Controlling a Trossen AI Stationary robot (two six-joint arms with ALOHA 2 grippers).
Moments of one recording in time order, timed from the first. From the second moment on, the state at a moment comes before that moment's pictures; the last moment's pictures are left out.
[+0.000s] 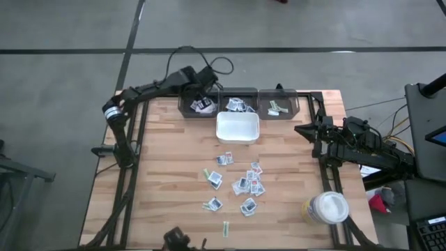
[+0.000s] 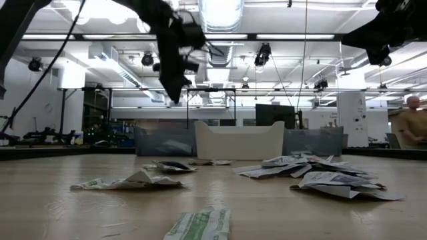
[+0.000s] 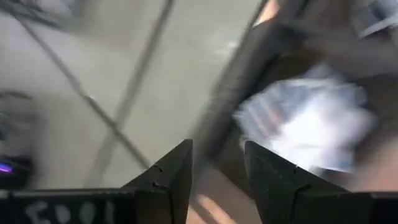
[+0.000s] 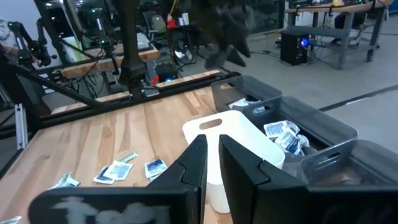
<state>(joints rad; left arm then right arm) 0.56 1.79 1.62 -0.91 -0.53 0.16 -0.29 0.09 0.40 -0.43 -0.02 0.17</state>
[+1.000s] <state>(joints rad) -0.17 1.74 1.66 -0.88 0.04 -0.66 -0.29 0.09 0.40 -0.44 -0.02 0.18</state>
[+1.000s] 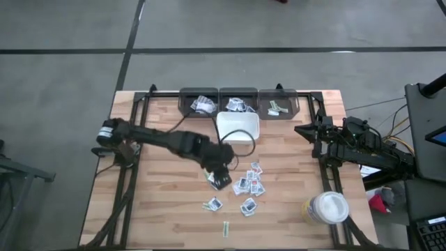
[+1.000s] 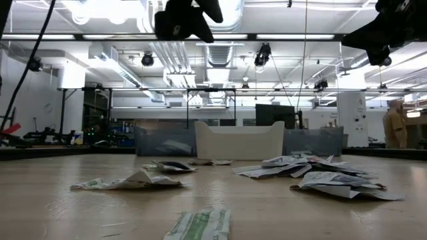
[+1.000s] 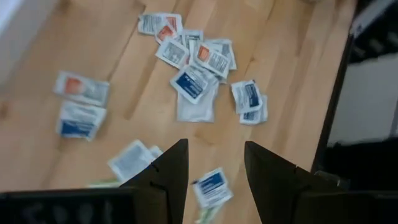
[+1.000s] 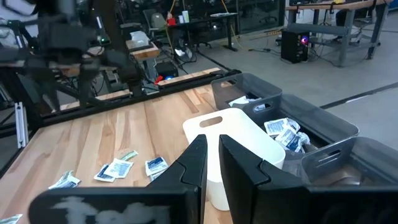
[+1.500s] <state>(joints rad) -0.24 1.77 1.38 -0.40 -0.03 -0.88 -0.29 0.09 0.40 -0.45 -0.02 0.18</state>
